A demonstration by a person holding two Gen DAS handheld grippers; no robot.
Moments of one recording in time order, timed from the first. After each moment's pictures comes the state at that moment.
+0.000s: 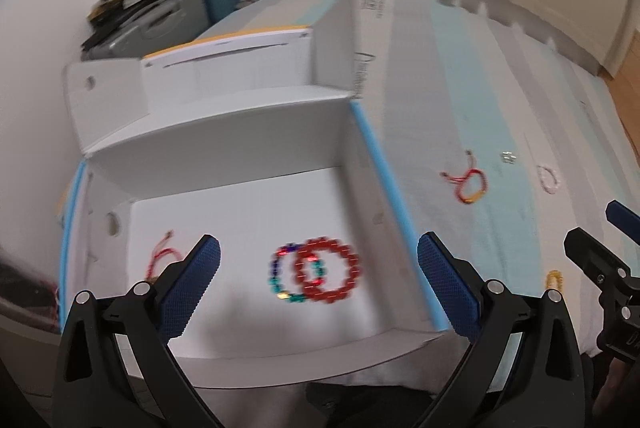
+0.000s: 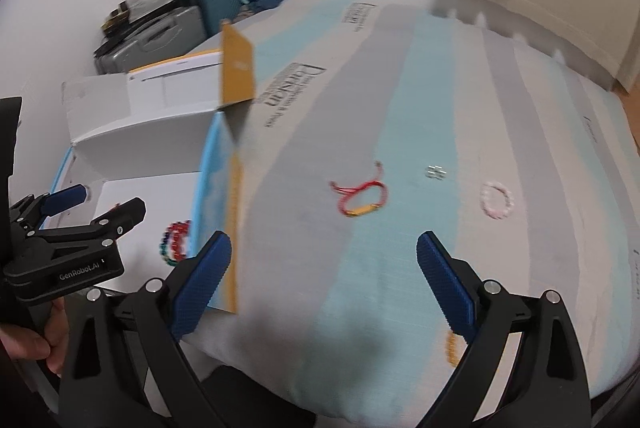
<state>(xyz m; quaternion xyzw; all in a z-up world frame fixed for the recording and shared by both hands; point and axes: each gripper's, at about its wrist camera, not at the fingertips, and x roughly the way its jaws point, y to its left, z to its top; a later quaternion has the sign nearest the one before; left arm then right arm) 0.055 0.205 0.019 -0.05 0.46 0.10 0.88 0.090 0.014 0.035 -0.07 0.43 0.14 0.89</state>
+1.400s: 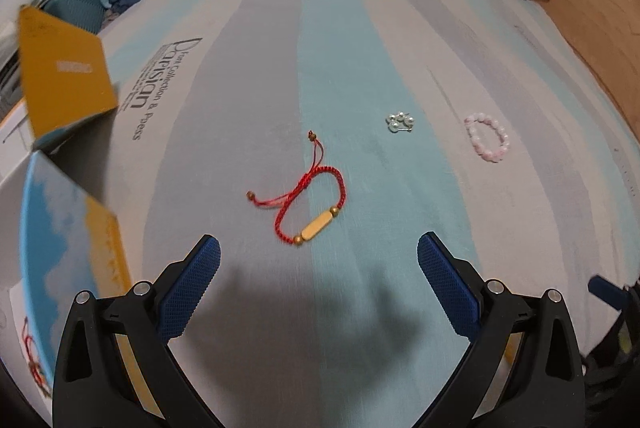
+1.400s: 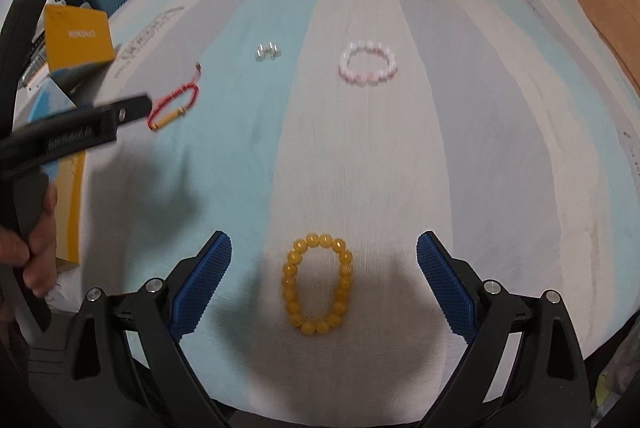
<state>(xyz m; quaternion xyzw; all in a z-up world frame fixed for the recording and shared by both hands) 0.192 0.032 -0.085 0.02 0.49 -0.05 0.87 0.116 -0.164 -0.095 0.00 0.53 0.03 0.85</state>
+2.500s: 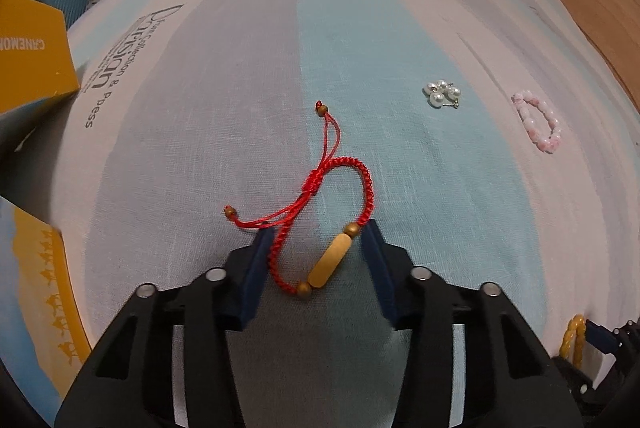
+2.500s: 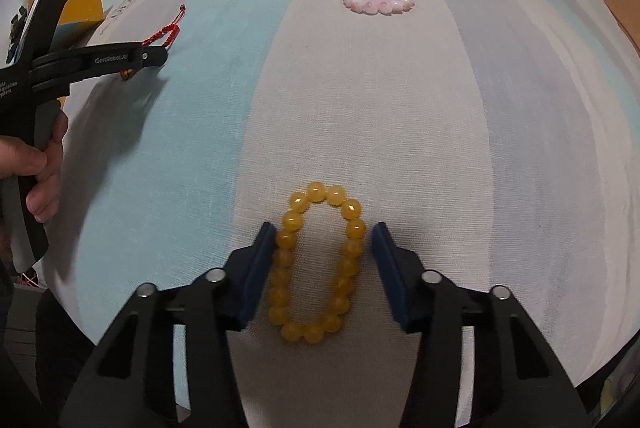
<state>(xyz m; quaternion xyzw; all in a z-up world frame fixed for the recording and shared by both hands) 0.235 0.038 -0.147 0.02 0.52 -0.05 0.85 0.113 -0.170 -0.150 0.00 0.56 0.05 0.83</state>
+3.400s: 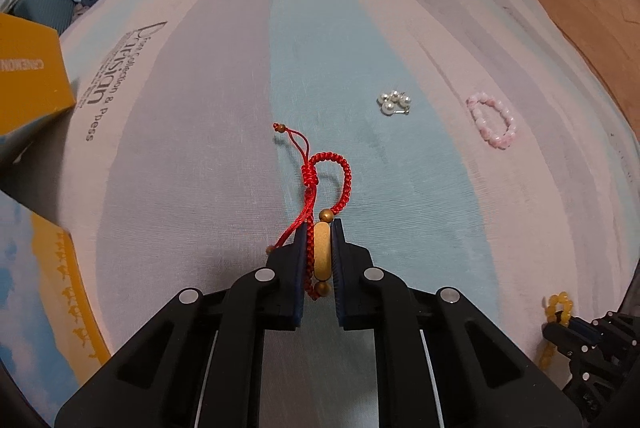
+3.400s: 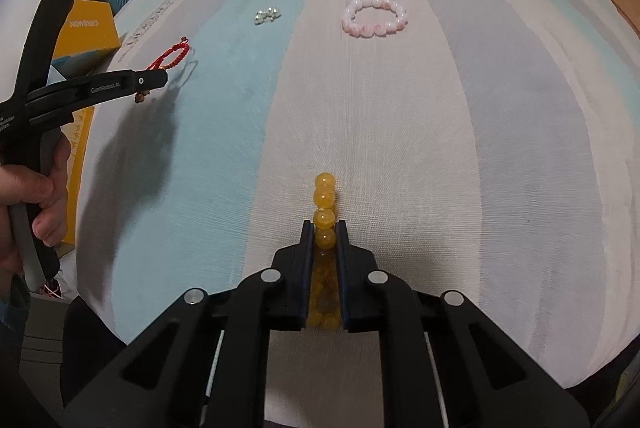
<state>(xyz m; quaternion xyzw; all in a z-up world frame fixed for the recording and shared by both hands) 0.217 0.024 -0.118 0.02 0.51 -0.09 0.85 0.106 -0.178 -0.125 0.04 0.54 0.07 0.84</state>
